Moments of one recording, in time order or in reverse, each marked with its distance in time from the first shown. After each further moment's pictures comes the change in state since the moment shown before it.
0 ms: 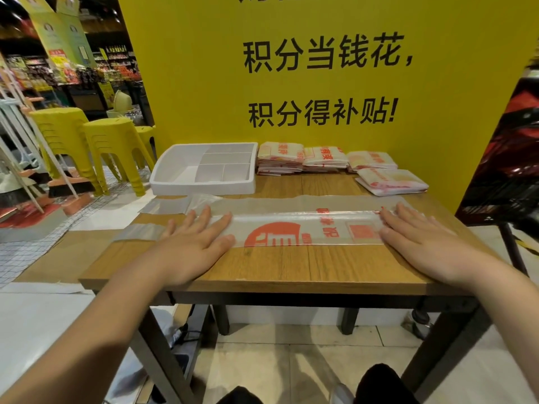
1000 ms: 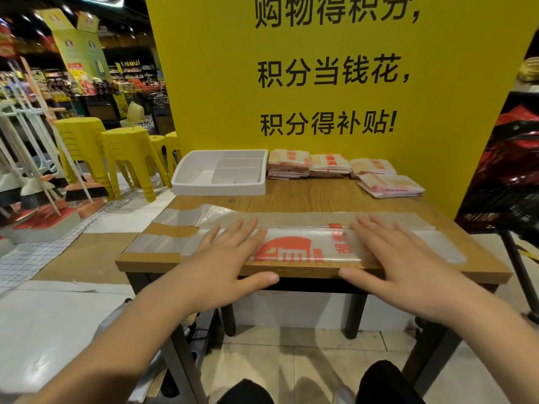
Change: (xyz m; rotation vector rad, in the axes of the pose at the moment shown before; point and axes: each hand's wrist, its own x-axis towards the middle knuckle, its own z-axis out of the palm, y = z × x) left_hand -0.060 0.030 0.012 0.100 0.118 0.277; right_hand -0.068 -0.045 0.016 -0.106 0.169 -0.288
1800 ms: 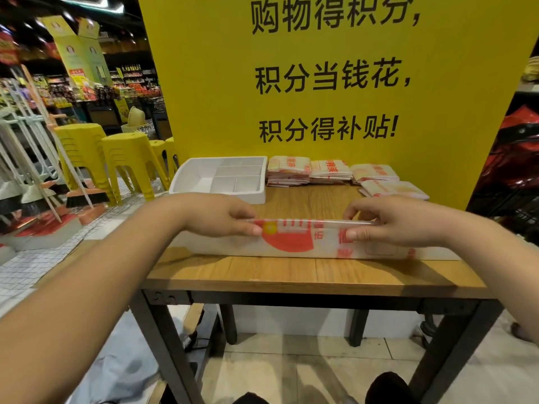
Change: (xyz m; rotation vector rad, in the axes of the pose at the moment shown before) left_hand 0.066 -0.025 -0.091 -0.186 -0.278 0.038; right_hand 0.077 0.028 -0.057 0.191 -0.175 -0.103
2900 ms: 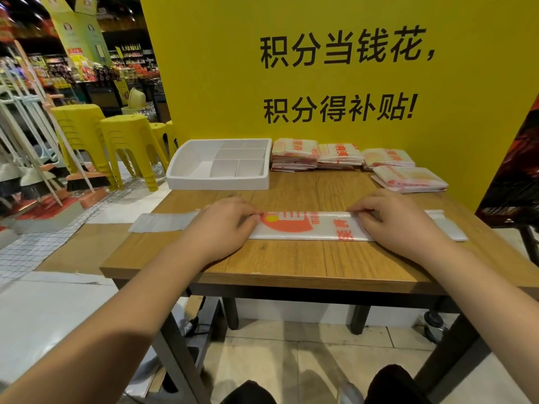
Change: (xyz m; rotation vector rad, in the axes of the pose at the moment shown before) left_hand 0.036 -0.031 0.078 -0.028 0.584 -0.048; right_hand 0.042 0.025 0.065 0.030 0.485 0.061
